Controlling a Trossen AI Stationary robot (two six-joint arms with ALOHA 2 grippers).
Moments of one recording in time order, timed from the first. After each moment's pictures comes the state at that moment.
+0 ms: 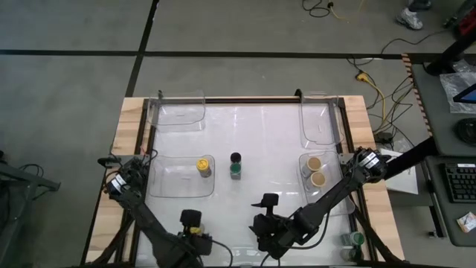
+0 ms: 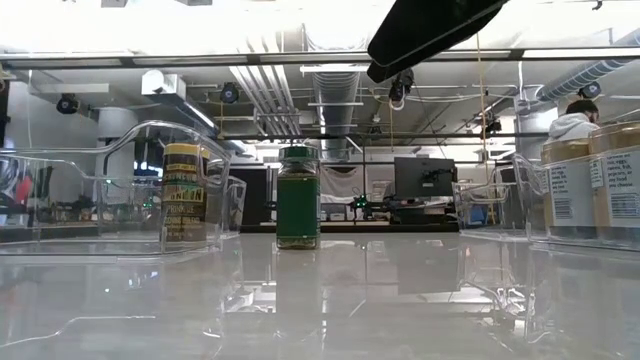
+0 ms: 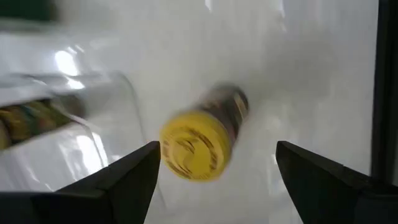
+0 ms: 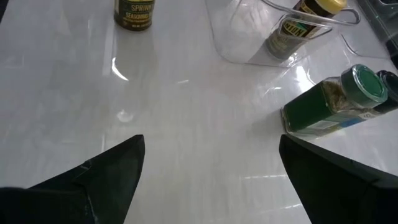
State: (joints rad) left arm -0.84 2.12 1.99 -1.57 -0.27 -0.70; right arm 0.66 1.96 1.47 -0.54 0.70 0.46
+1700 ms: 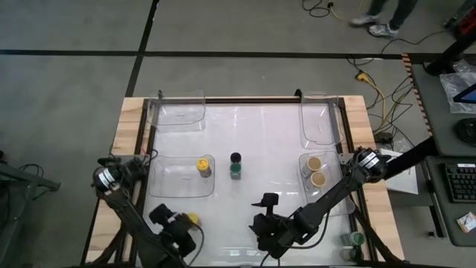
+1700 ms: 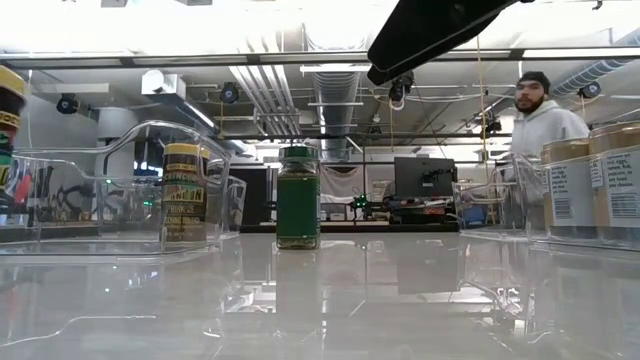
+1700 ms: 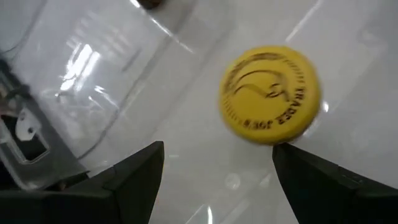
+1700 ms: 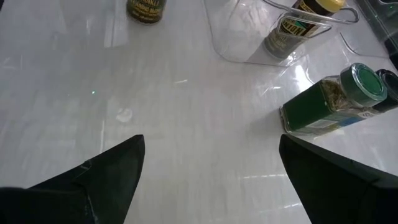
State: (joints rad) left arm -0.94 2.00 1.65 -1.57 -0.38 -1.67; right arm 0.66 1.96 1.46 -0.54 0.70 0.46
